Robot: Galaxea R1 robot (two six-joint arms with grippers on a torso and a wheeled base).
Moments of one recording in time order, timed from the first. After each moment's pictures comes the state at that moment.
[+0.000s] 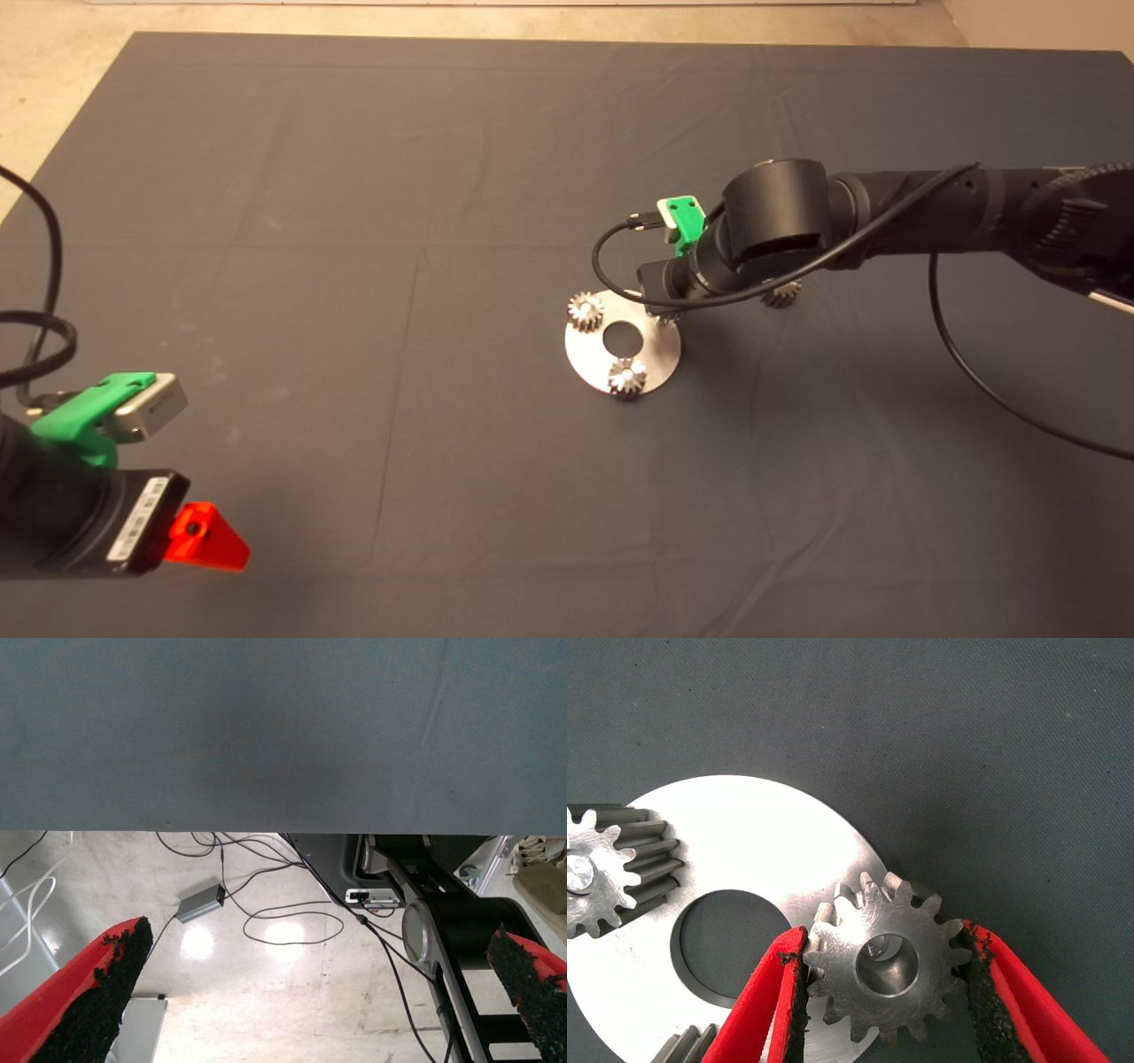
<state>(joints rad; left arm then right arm) -0.60 1.84 -0.43 -0.08 1.52 -1.44 0.31 2.70 -1.11 -0.67 -1.53 1.45</state>
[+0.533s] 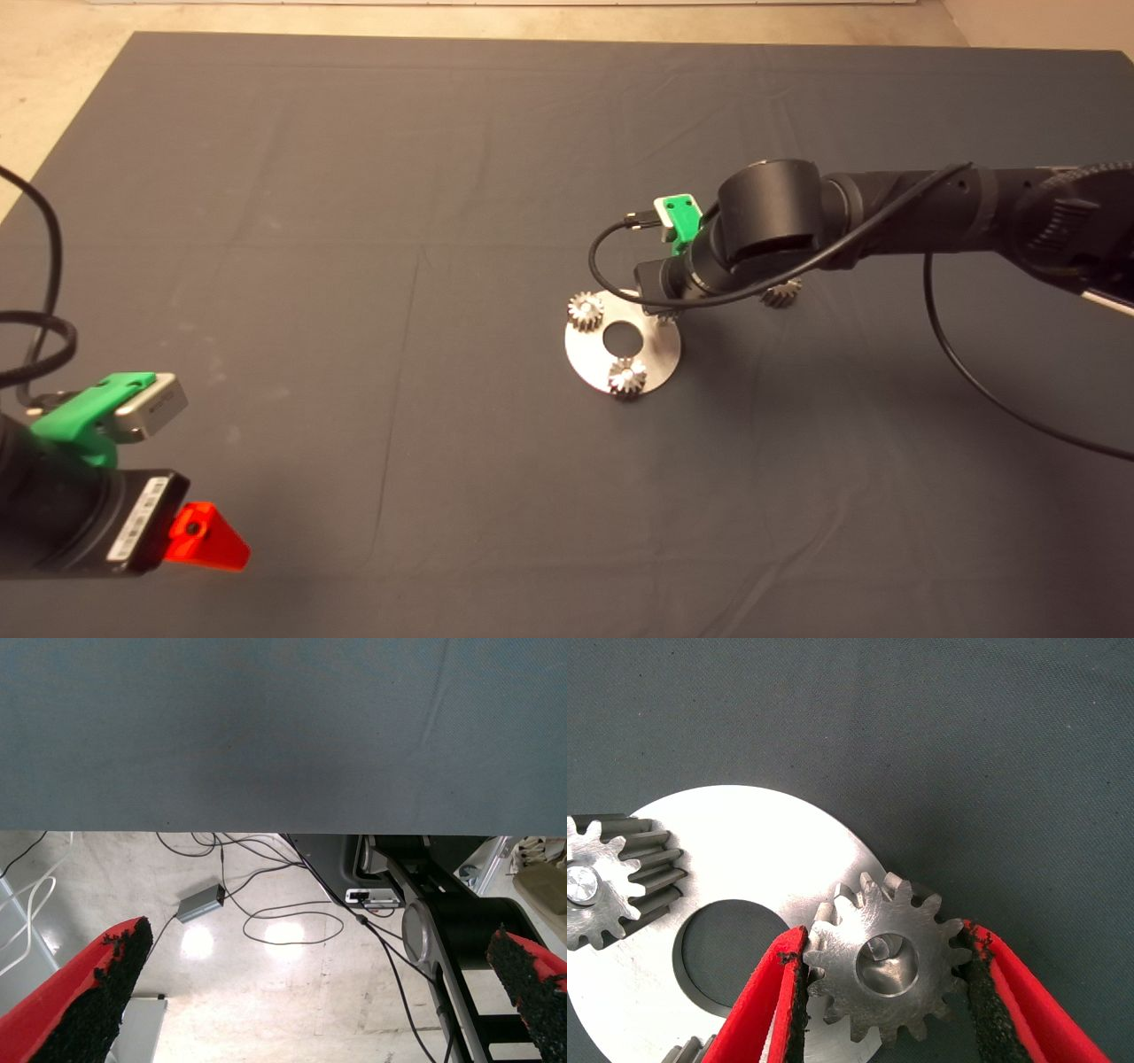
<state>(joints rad) -0.60 1.84 -0.43 -0.08 1.52 -1.44 0.31 2.71 -1.12 -0.67 -1.54 1.45</state>
